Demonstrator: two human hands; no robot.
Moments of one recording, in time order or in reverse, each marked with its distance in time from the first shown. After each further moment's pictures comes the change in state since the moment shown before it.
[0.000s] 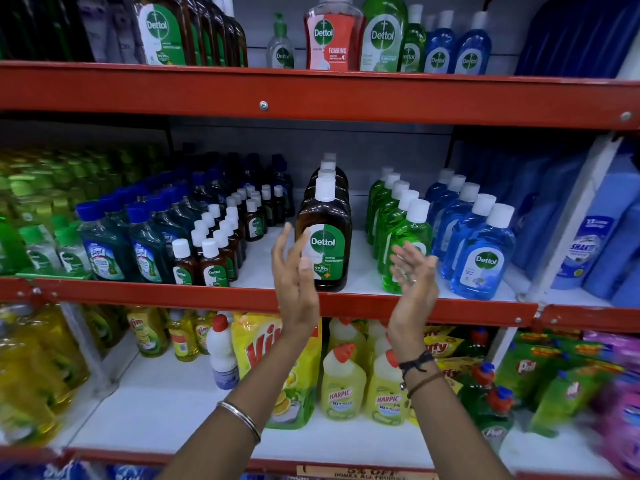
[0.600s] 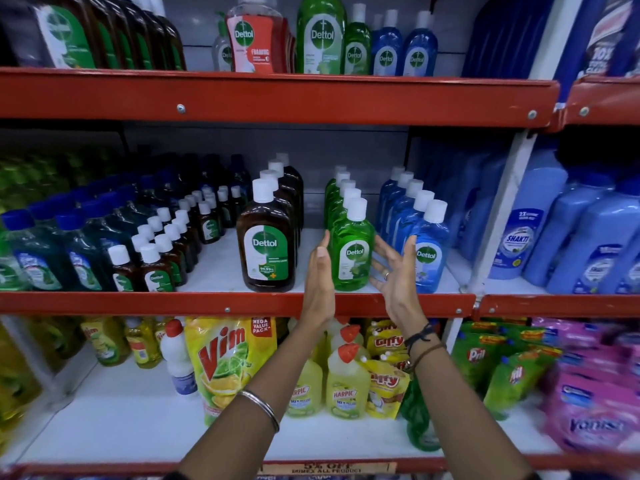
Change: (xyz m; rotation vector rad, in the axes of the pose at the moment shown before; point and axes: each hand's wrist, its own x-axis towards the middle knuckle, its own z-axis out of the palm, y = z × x) left_hand -0.028 0.021 0.106 -0.153 -0.328 -0.364; right_hand 0.069 -0.022 -0.067 -0.032 -0.280 0.438
